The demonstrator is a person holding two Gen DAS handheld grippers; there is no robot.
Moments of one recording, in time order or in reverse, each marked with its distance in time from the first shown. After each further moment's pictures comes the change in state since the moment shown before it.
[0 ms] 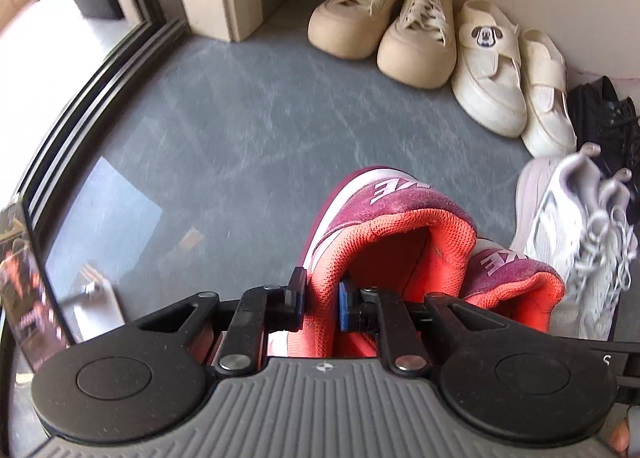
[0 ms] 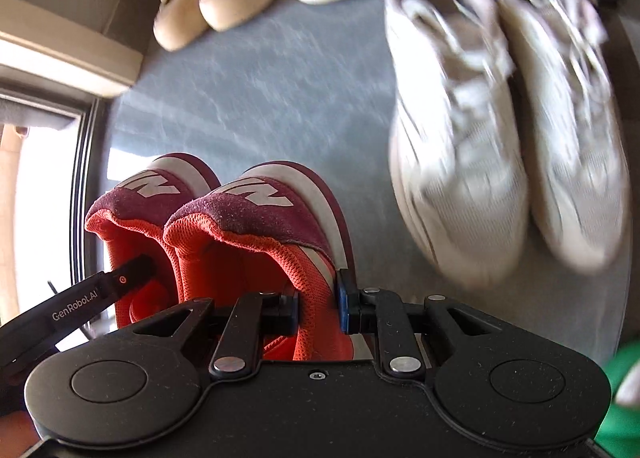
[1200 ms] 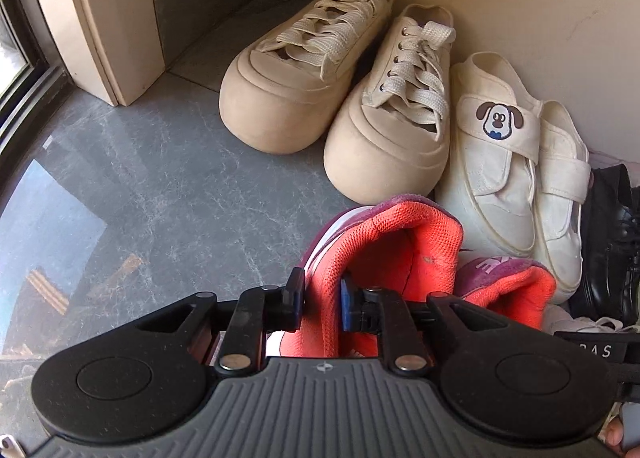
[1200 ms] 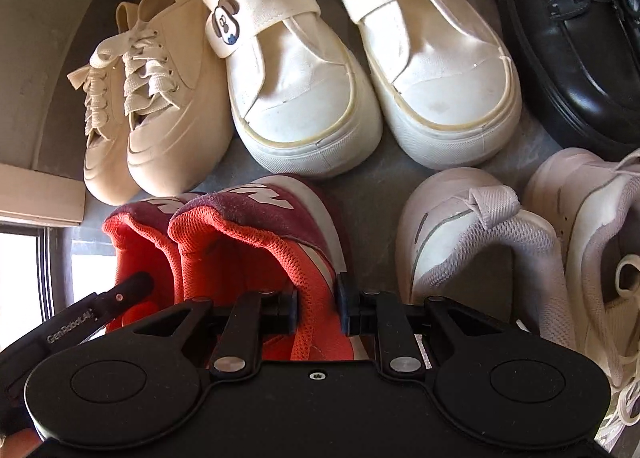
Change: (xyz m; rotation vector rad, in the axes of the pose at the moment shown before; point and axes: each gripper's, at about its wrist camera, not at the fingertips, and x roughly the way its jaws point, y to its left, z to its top) left arm 0.111 -0.031 0.107 -0.063 -0.018 -0.143; right arm 0.046 -0.027 0.158 0.061 -0.058 -0.065
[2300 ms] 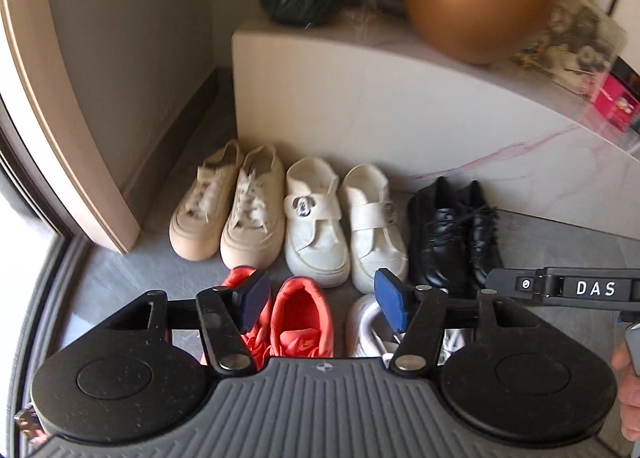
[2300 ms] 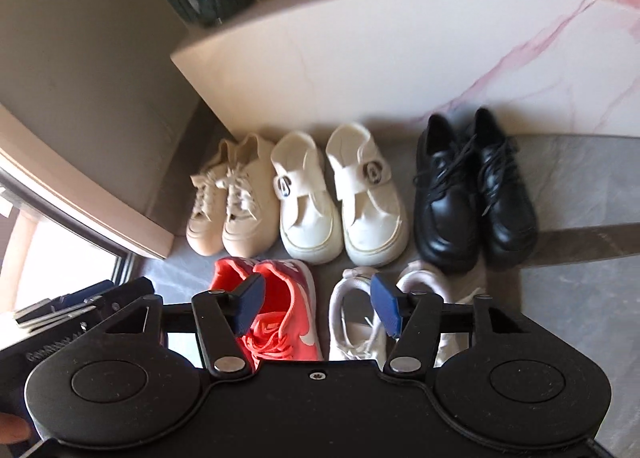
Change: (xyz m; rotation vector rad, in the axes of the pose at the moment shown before) left arm -0.276 -0.158 -0.051 0.362 -0.233 -0.025; right arm -0.307 -0.040 -0.069 -0.188 -0.359 0.068
